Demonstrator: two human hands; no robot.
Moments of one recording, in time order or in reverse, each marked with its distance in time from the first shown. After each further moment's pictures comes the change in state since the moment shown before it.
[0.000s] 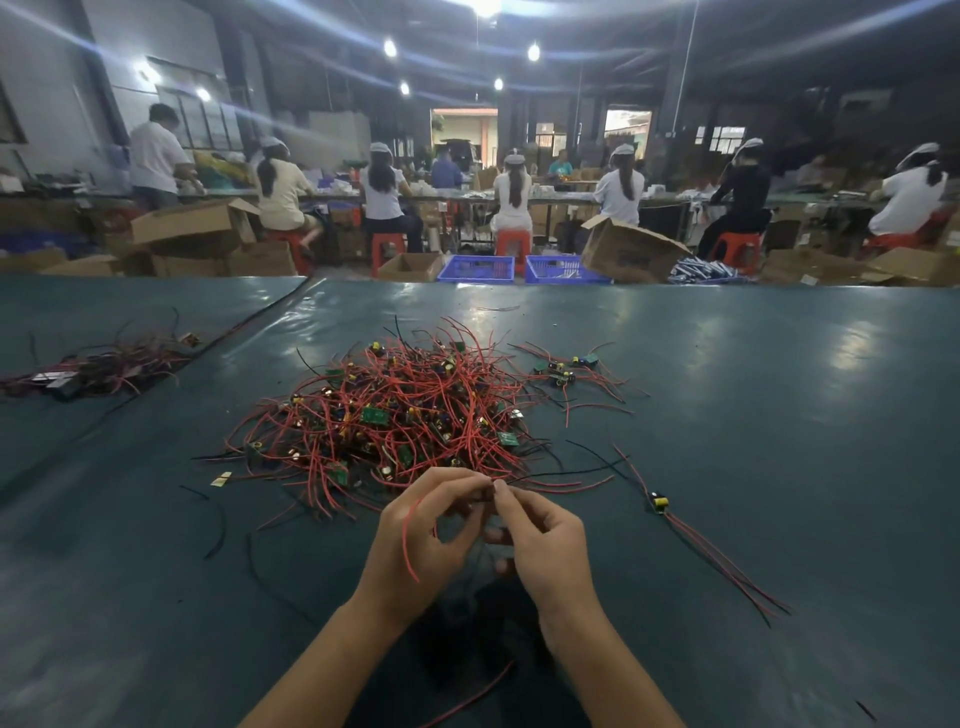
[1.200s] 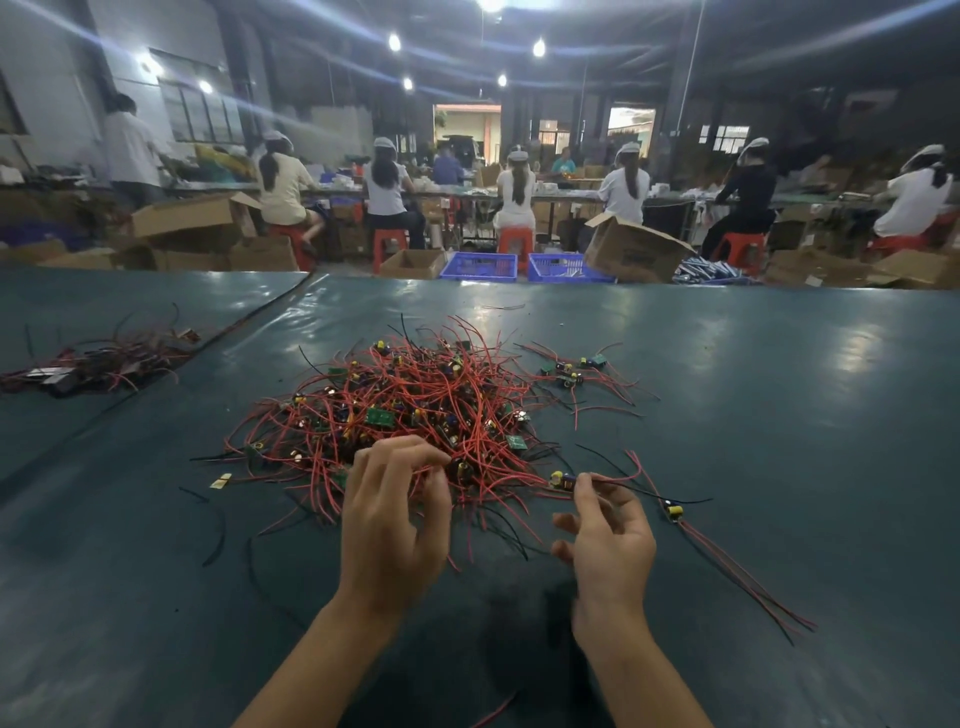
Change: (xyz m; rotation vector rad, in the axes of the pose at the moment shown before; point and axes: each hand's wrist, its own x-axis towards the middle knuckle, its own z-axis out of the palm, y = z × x) left_hand 0.016 0.009 -0.020 0.233 0.235 -0.068; right_hand 0.025 0.004 -0.018 0.262 0.415 -0.093
